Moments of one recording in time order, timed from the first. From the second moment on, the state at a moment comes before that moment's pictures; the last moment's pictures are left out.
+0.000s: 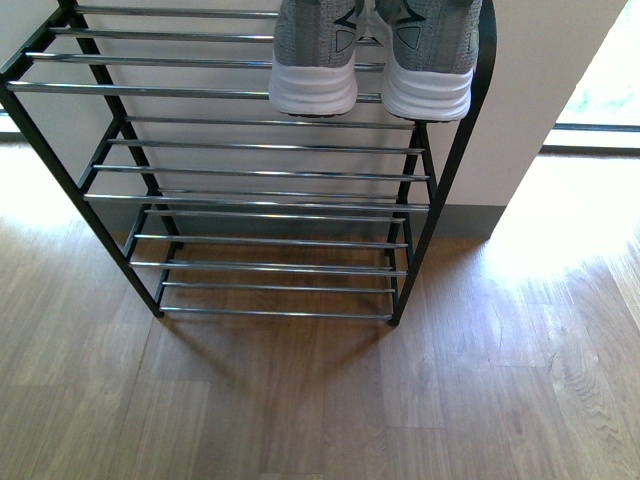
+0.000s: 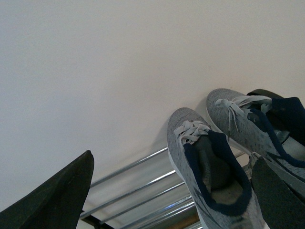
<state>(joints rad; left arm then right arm) -0.52 1.64 1.07 0.44 -0.24 0.33 0.00 0.01 0.02 0.00 0.00 0.00</state>
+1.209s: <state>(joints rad) -0.34 0.63 0.11 0.52 -0.32 0.00 0.00 0.01 0.02 0.00 0.00 0.00</state>
